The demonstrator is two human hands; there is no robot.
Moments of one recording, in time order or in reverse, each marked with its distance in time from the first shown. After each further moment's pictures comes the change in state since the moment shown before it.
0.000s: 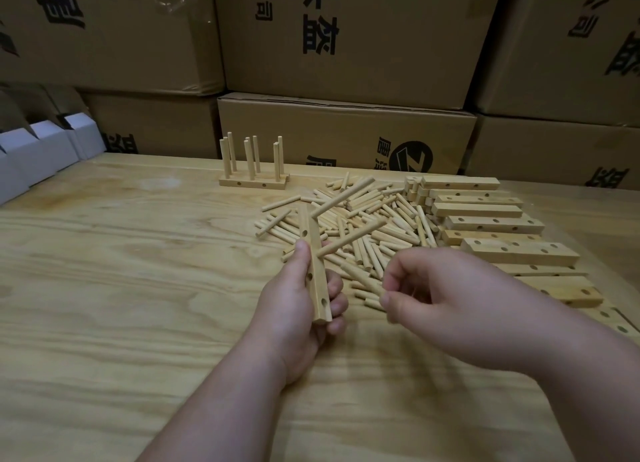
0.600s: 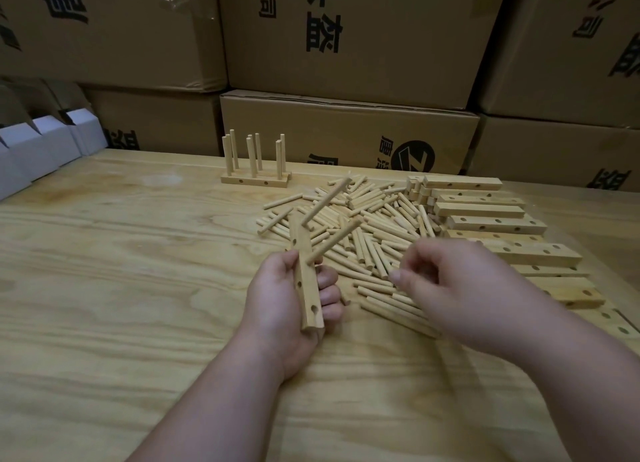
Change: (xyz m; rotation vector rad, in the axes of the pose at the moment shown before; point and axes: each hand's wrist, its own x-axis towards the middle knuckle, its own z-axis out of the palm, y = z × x) left_hand 0.001 0.008 -0.003 -0.218 0.032 -0.122; right_hand 0.006 0.008 0.005 -0.026 0.178 0.116
